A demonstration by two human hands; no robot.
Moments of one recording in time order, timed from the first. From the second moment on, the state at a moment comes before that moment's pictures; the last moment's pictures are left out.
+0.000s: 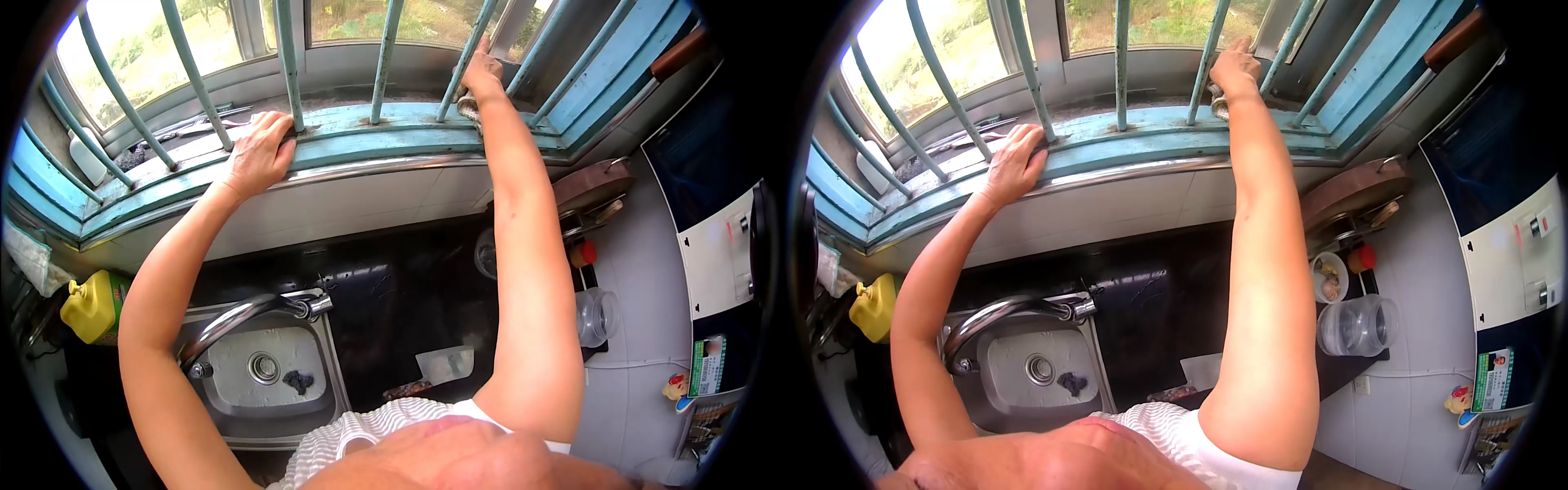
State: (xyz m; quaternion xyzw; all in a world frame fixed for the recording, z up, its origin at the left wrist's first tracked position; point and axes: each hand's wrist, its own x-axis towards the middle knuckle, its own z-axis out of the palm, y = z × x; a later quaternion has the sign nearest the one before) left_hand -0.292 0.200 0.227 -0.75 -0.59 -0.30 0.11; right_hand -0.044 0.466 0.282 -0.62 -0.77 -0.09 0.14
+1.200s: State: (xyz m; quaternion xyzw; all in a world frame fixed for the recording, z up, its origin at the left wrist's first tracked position) left_hand -0.287 0.202 0.227 -0.74 -0.60 -0.29 0.13; right_hand -0.046 0.536 0.219 -0.58 -0.55 0.16 0.58
